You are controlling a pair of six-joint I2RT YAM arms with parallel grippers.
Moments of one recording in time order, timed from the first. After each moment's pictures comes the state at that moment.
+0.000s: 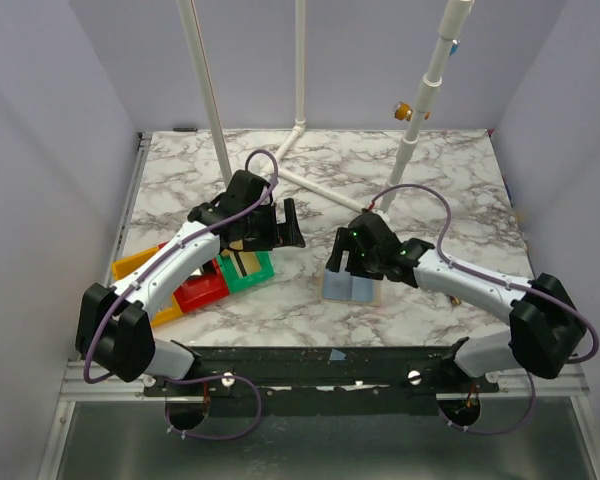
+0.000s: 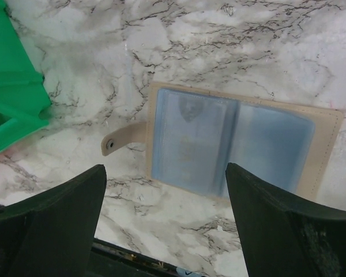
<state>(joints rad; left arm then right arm) -0.51 1.39 1.12 -0.61 0.27 -0.58 0.74 1.37 0.86 -0.36 0.12 0.82</state>
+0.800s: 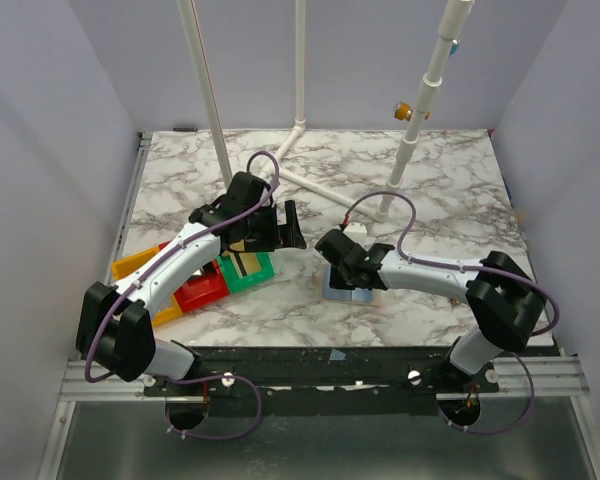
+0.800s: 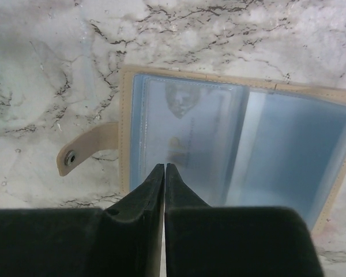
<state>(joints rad) -0.51 1.39 1.10 -0.57 0.30 -0.56 0.91 1.60 0.95 -0.43 0.33 0.88</state>
